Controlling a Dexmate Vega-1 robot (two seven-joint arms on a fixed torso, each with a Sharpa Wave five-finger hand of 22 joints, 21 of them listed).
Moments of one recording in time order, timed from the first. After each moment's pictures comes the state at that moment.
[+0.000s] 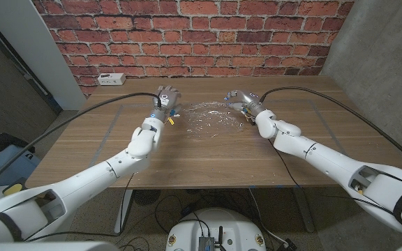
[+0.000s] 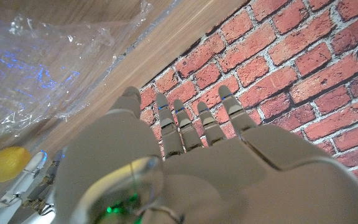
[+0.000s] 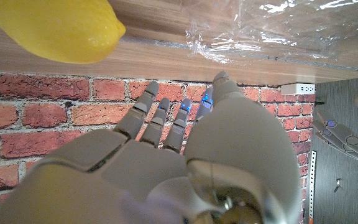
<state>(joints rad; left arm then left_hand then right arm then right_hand) 0.68 0.72 0.83 -1.69 0.96 0.58 0.22 0.81 0.14 0.30 -0.05 0.18 0.56 -0.07 0.18 0.28 0.38 -0.11 0.21 0.22 0.23 -0.04 0.19 0.18 0.19 0.11 0.35 0.20 -0.52 -0.54 -0.85 -1.34 -0.41 -0.11 -0.27 1.09 0.17 0.15 -0.06 0.20 0.68 -0.09 0.19 0.20 0.43 -0.07 0.20 0.20 0.27 -0.04 0.26 0.22 0.39 0.03 0.22 0.18</state>
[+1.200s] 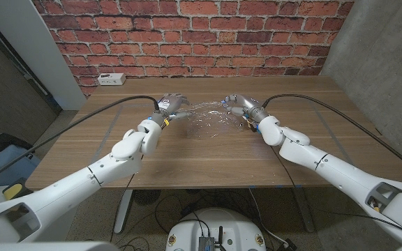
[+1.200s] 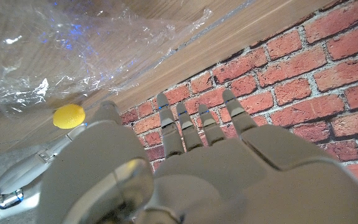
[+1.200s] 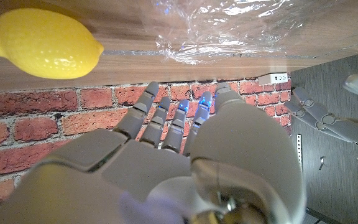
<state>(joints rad) 0.79 0.82 0.72 -1.90 0.79 0.44 0.11 0.62 0.00 0.18 0.00 0.19 0.58 -0.06 0.20 0.21 0.32 -0.08 0.21 0.22 0.17 -0.01 0.18 0.18 0.14 0.17 0.33 0.20 -0.66 -0.62 -0.77 -1.55 -0.37 -0.10 -0.22 1.01 0.19 0.19 0.01 0.20 0.63 -0.08 0.19 0.20 0.41 -0.04 0.20 0.20 0.28 -0.04 0.26 0.24 0.40 0.01 0.22 0.18</state>
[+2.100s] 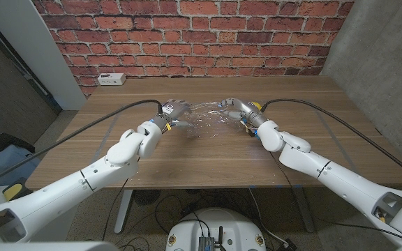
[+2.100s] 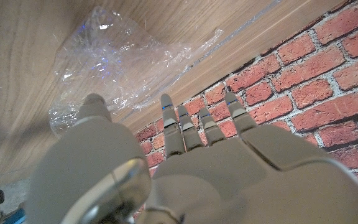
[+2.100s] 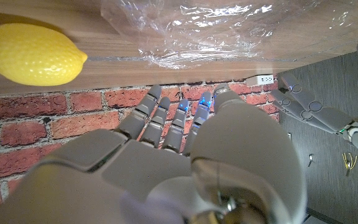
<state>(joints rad) 0.84 0.87 0.71 -2.00 0.89 0.45 -0.07 0.65 -0.08 0.13 -0.04 0.23 0.56 -0.01 0.19 0.19 0.27 -0.09 0.20 0.21 0.13 0.00 0.18 0.18 0.11 0.18 0.30 0.20 -0.72 -0.64 -0.75 -1.64 -0.38 -0.11 -0.20 0.99 0.18 0.22 0.01 0.19 0.63 -0.08 0.19 0.20 0.41 -0.04 0.20 0.20 0.29 -0.04 0.25 0.23 0.39 -0.04 0.22 0.18</state>
